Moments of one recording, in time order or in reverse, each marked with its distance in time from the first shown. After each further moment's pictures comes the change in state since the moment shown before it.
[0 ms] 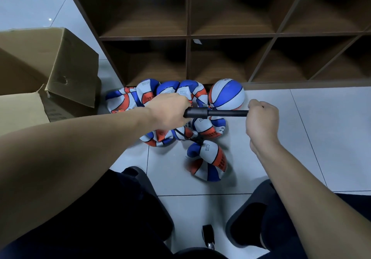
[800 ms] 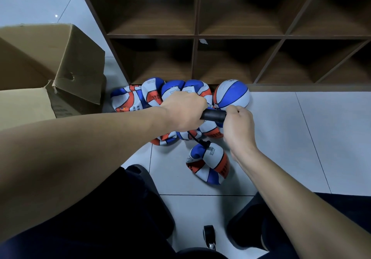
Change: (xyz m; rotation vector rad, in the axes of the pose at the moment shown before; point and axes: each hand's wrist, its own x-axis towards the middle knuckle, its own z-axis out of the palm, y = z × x) left_hand -0.001 0.027 -0.011 0.100 0.025 0.073; right_hand -0.038 0.002 0.044 -0.044 -0.197 -0.024
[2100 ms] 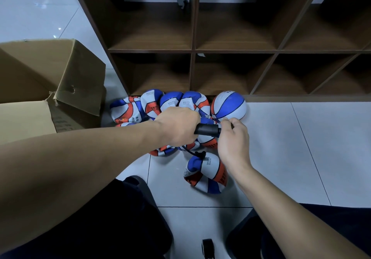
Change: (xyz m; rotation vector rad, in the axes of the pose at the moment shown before) left_hand -0.011 0.000 -0.009 -0.053 -0.104 -0.078; right_hand -0.007 0.008 0.001 -0.027 0.045 -0.148
